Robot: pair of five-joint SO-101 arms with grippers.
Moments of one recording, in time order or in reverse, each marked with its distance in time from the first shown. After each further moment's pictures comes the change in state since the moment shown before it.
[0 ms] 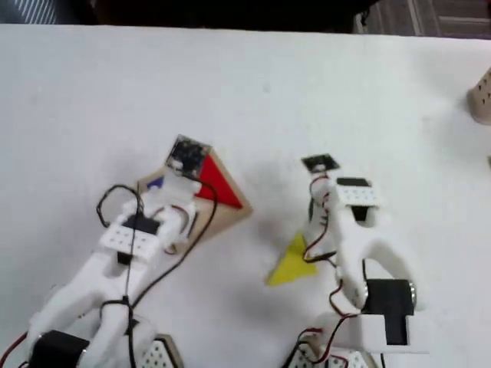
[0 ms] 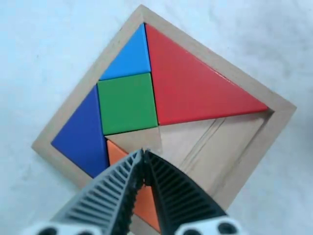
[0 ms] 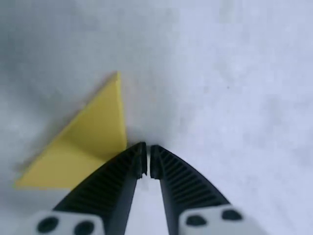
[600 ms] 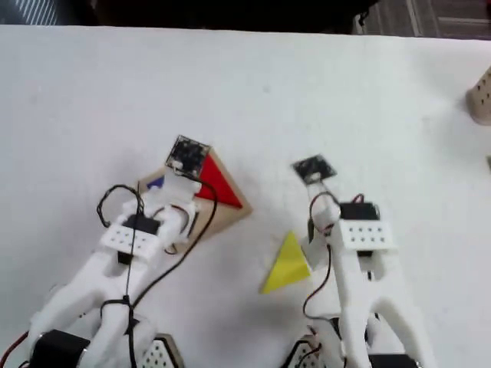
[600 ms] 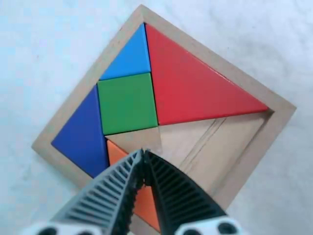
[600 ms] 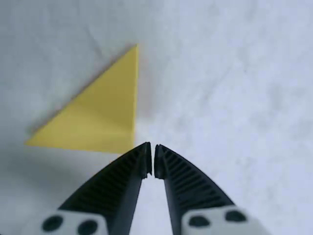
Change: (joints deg) left arm 0.0 0.0 0.0 0.0 0.0; right arm -0.5 -29.7 15.6 2.5 11.4
